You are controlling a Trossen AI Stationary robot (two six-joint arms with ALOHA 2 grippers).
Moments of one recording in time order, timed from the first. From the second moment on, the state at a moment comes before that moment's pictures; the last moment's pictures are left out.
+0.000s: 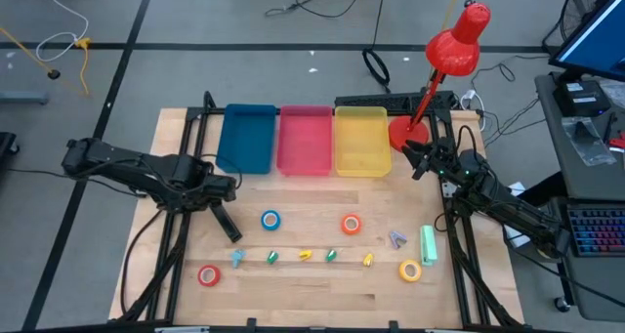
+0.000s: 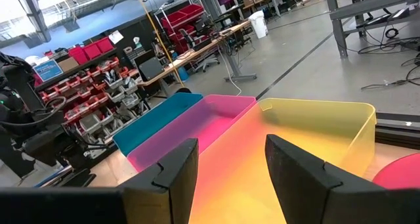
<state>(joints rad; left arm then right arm) -0.11 1.06 0.81 -1.36 0.12 -1.98 -0.57 0.06 0.07 -0.04 0.06 0.46</state>
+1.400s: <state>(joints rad) -0.12 1.06 0.73 -1.28 0.04 -2.24 -0.57 0.06 0.07 -0.04 0.06 0.46</state>
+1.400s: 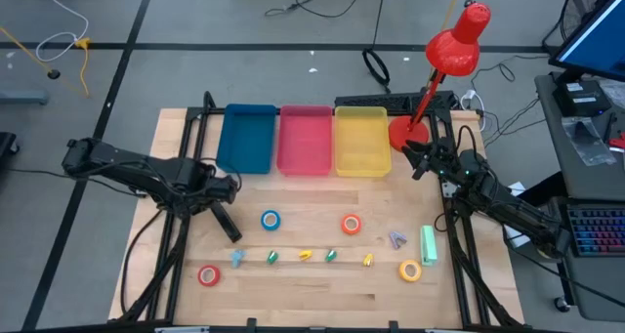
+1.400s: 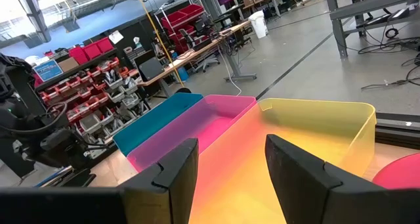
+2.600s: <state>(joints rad) -0.19 1.06 0.43 -0.88 0.05 -2.42 -0.57 0.06 0.07 -0.04 0.18 0.46</state>
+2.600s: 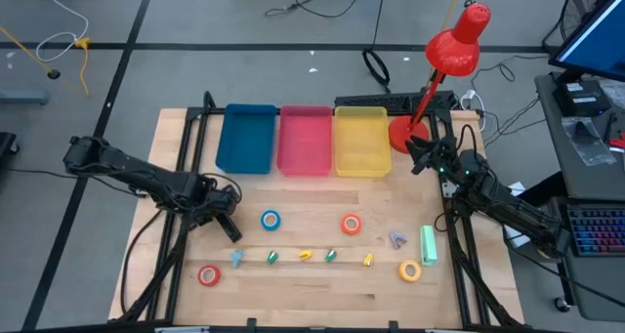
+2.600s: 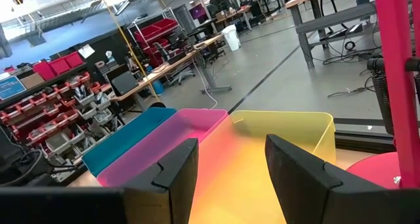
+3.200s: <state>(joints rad) -0.19 1.06 0.40 -0.81 0.06 -2.35 -0.57 0.06 0.07 -0.04 0.18 0.46</state>
